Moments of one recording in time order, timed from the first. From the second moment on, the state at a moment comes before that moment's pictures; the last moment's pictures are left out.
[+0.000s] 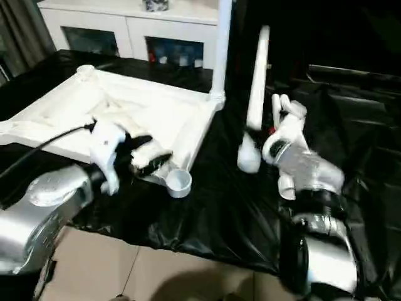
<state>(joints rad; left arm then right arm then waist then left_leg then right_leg) -0.29 0.29 -0.09 -0.38 -0.25 0.72 -0.49 -0.71 -0.23 -0.44 0.52 0.42 0.69 0.35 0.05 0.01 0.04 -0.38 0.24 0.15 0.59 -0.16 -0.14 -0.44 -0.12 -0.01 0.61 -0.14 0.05</state>
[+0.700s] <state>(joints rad) -0.62 -0.09 0.14 -0.21 -0.71 0.91 -0.40 -0.43 -0.18 -0.42 -0.14 0.98 0.94 0.73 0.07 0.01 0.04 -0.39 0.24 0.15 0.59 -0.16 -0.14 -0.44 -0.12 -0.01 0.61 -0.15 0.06</state>
